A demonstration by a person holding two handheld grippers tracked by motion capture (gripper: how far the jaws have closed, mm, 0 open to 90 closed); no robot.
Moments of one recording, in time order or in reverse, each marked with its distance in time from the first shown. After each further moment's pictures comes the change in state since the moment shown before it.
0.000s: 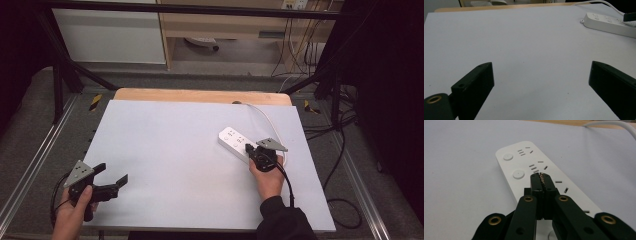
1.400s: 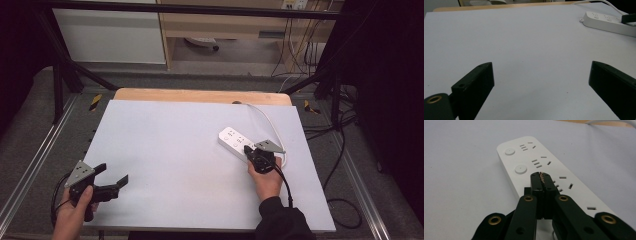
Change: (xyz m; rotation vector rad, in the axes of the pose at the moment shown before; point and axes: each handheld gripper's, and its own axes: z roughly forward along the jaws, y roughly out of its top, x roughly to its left) left arm -0.001 0.000 0.001 0.005 -0.003 0.002; right arm 0.003 -0.006 0.003 0.007 0.001 -0.020
